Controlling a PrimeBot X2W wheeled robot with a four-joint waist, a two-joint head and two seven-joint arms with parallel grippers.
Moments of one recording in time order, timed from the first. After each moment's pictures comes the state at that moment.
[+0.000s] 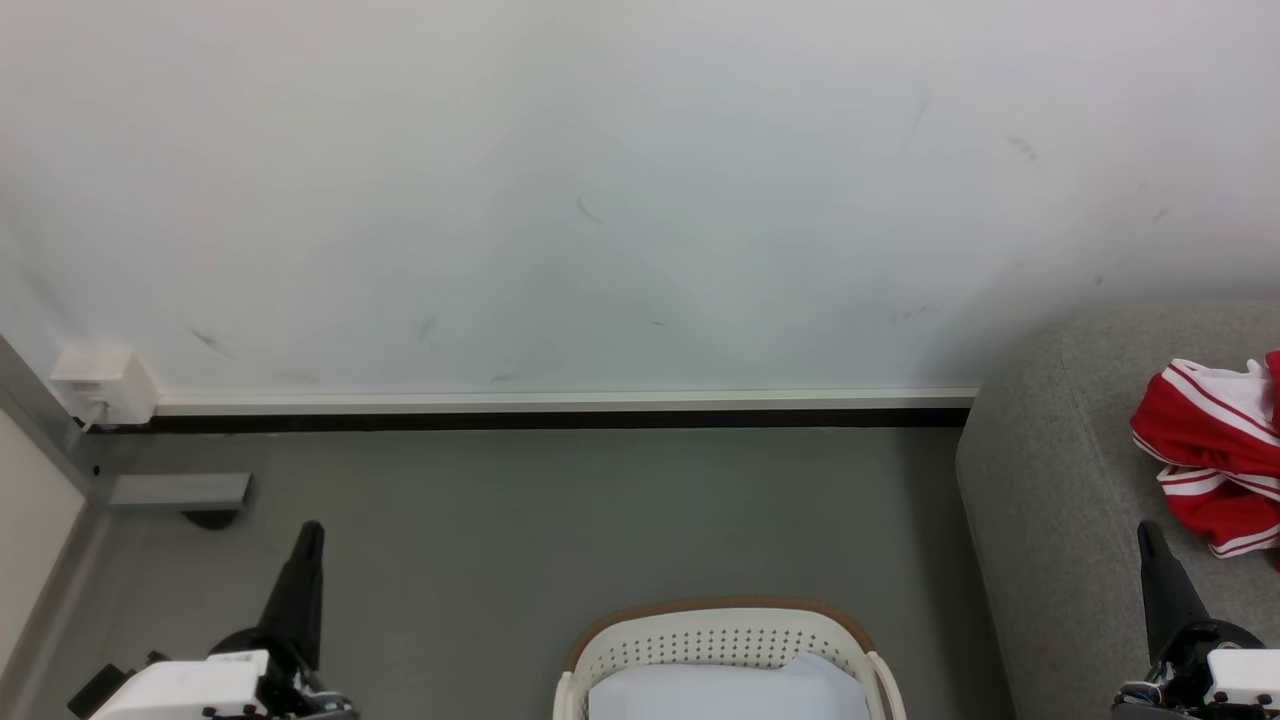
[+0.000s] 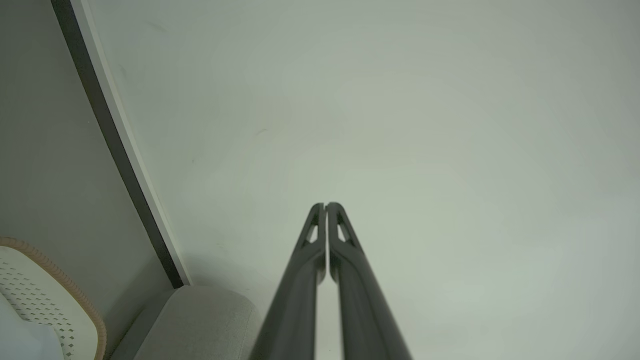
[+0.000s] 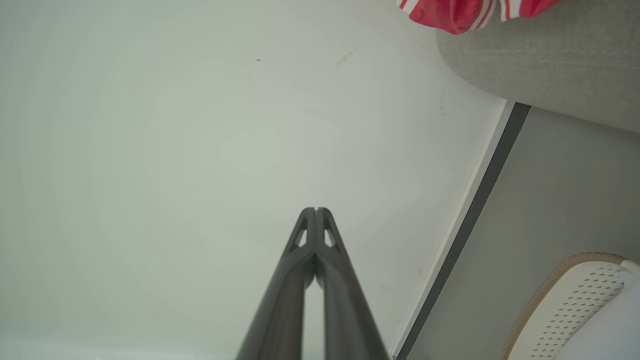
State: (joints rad) left arm -0.10 0.05 0.12 0.20 -1.61 -0.08 0.11; right arm -0.12 -0.12 -0.01 0.25 1.70 0.13 0.03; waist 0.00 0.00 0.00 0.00
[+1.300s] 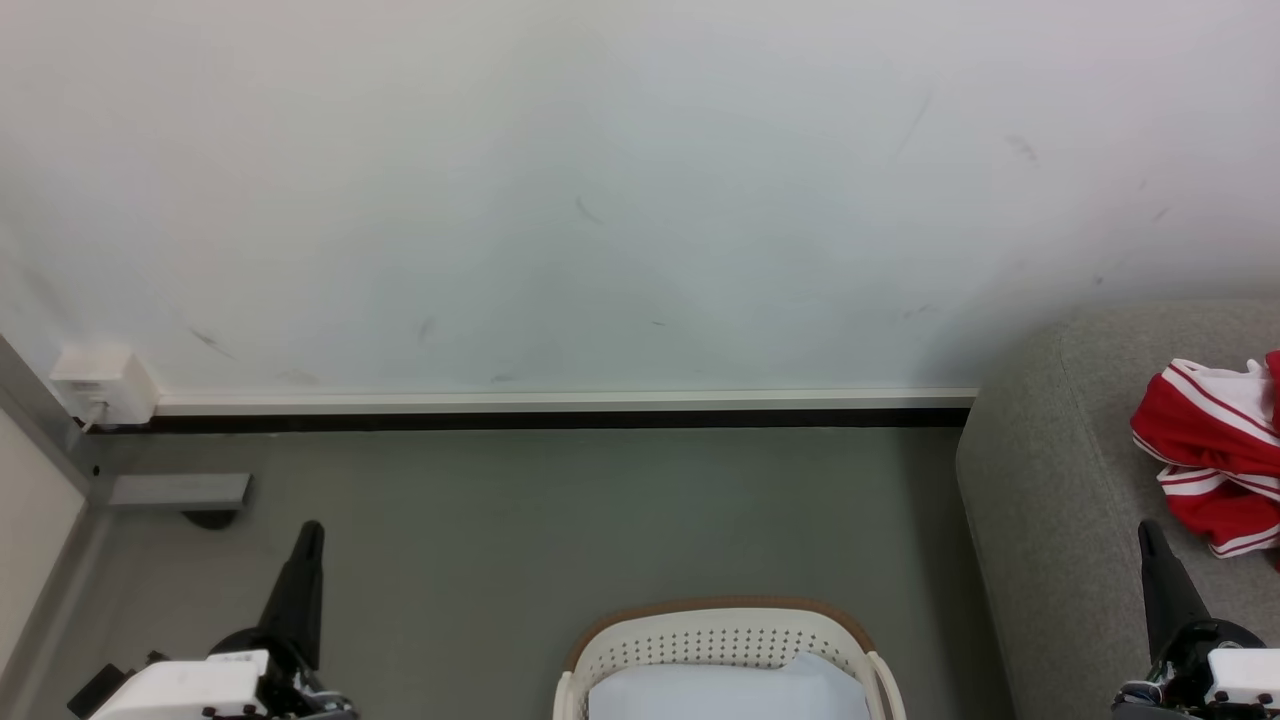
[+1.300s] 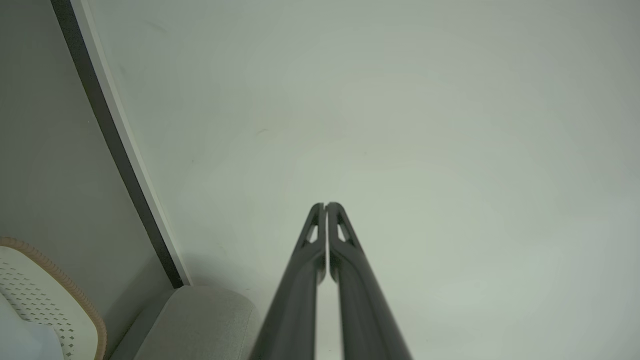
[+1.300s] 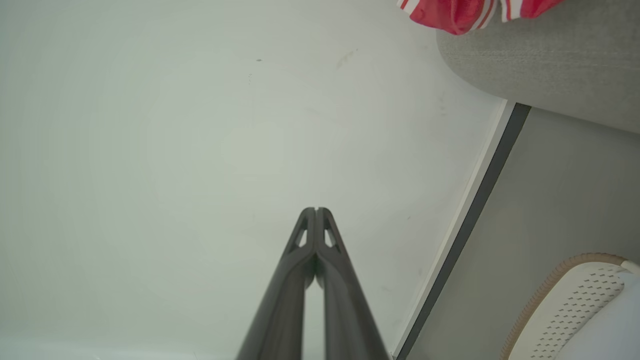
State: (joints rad) left arm -0.10 0.05 0.12 0.20 -1.61 -0.08 0.11; right arm -0.12 -0.14 0.01 0.25 1.72 0.13 0.02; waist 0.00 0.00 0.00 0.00
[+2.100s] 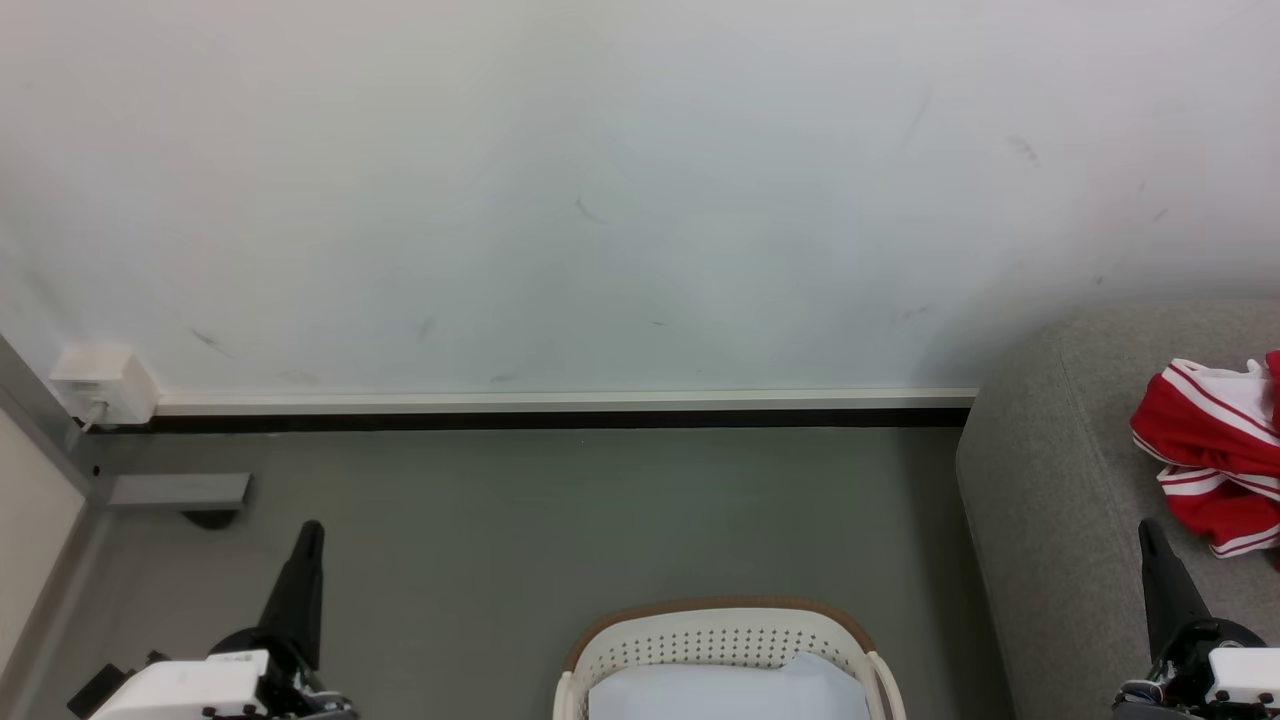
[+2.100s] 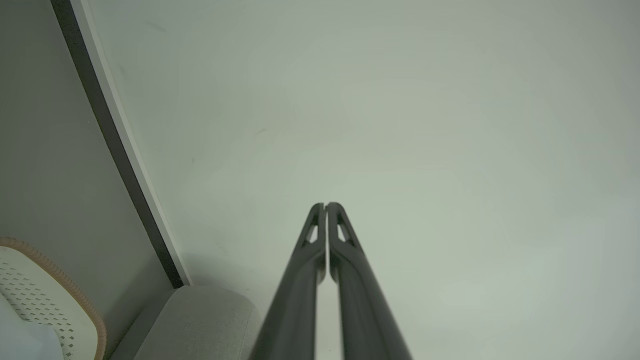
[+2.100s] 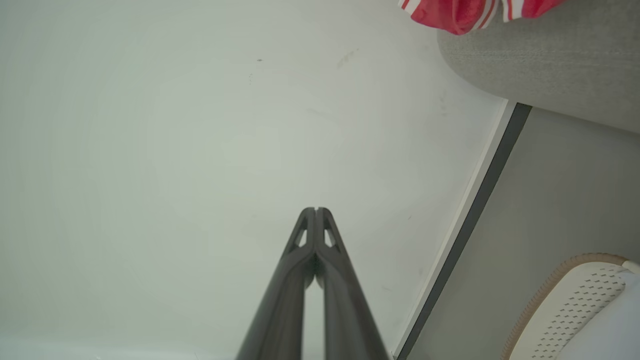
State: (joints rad) left arm -0.10 0.05 0.12 0.19 -1.61 -0.08 0.11; right arm -0.12 -0.15 0.02 0.24 1.73 0.13 0.01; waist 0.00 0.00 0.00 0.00
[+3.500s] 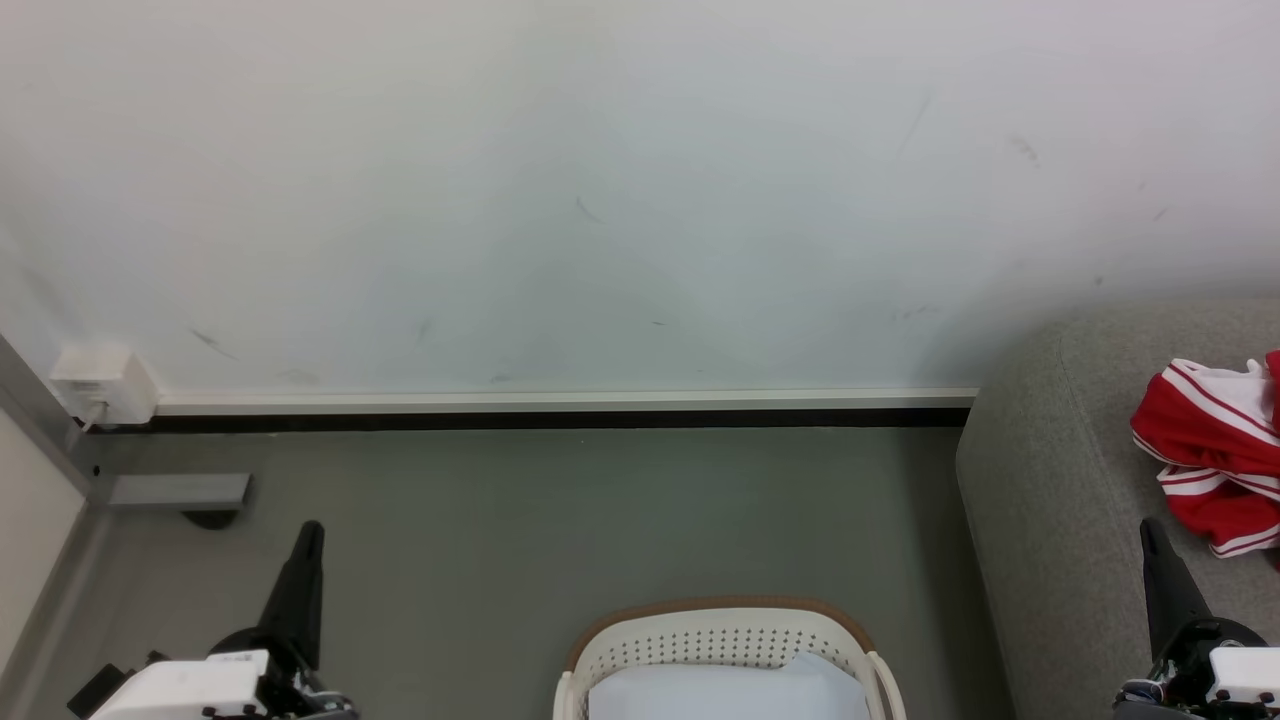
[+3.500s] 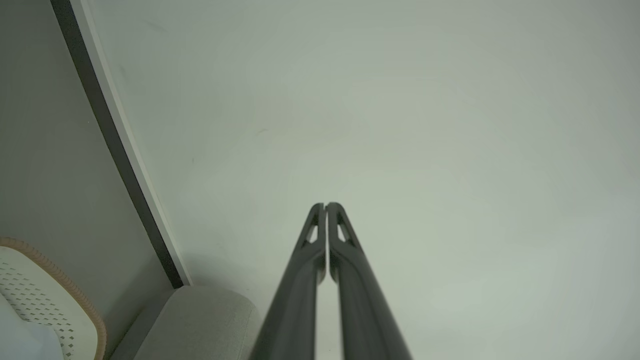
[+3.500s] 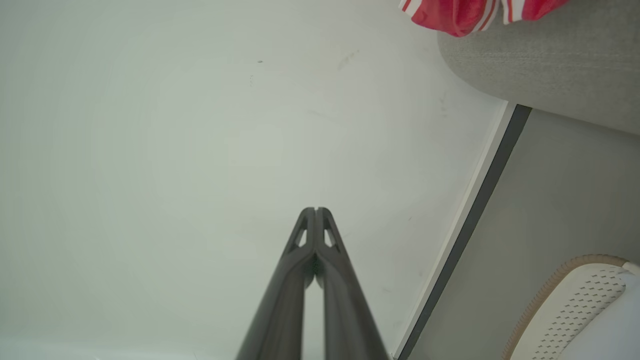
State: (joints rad) left arm -0.10 0.05 0.12 0.19 -1.61 -0.08 0.11; right arm -0.12 -0.17 0.05 0.24 1.76 0.13 -0.02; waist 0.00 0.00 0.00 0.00
